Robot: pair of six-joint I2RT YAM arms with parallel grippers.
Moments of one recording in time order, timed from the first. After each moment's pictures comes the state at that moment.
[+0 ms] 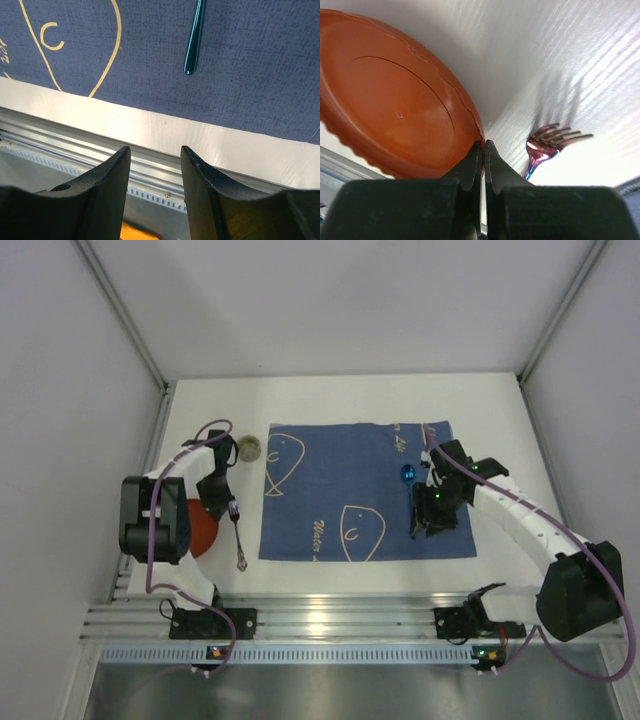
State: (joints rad) left arm -0.05 1.73 1.08 -0.87 -0.30 -0.48; right arm 0.36 1.27 0.94 -0.97 -0.23 0.37
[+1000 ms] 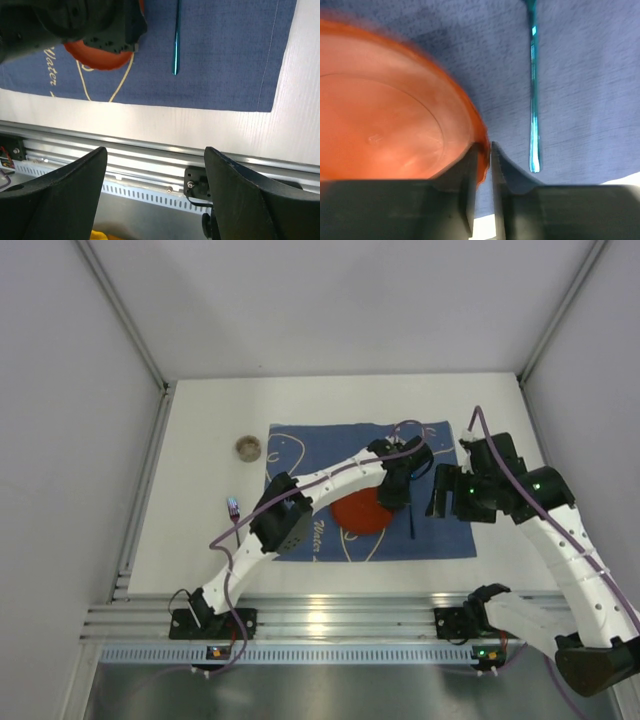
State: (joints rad) left arm -0.98 2.43 2.20 -1.03 -0.09 -0.81; right arm 0.36 1.00 1.19 -1.21 -0.07 0.43
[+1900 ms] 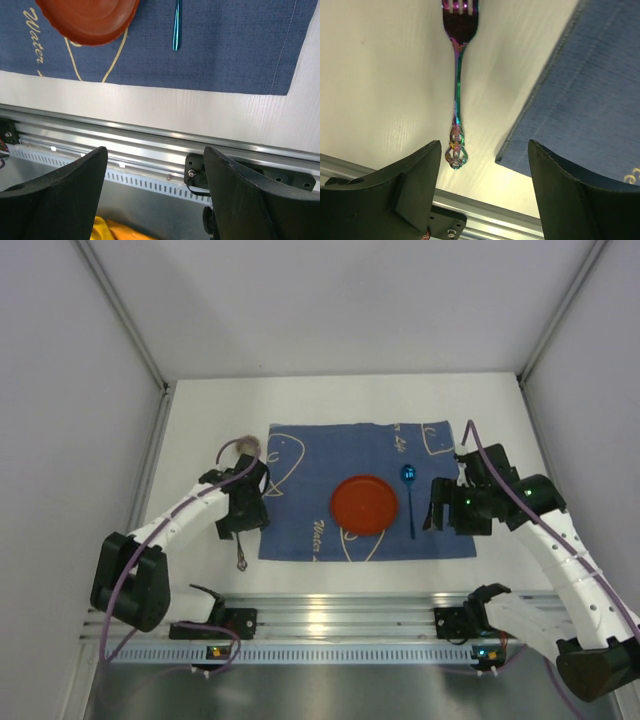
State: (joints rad) left arm -0.41 1.33 0.88 -0.89 -0.27 -0.74; right arm 0.36 0.95 1.07 -1.23 -0.12 0.44
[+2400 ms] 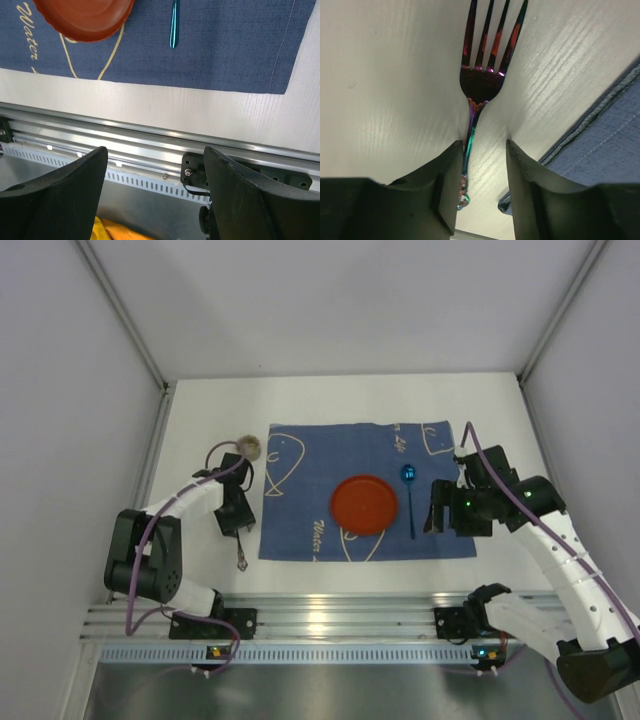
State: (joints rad) left arm -0.21 1.49 0.80 -0.70 -0.17 -0.65; right arm 0.36 0.95 1.06 -1.22 -0.12 0.42
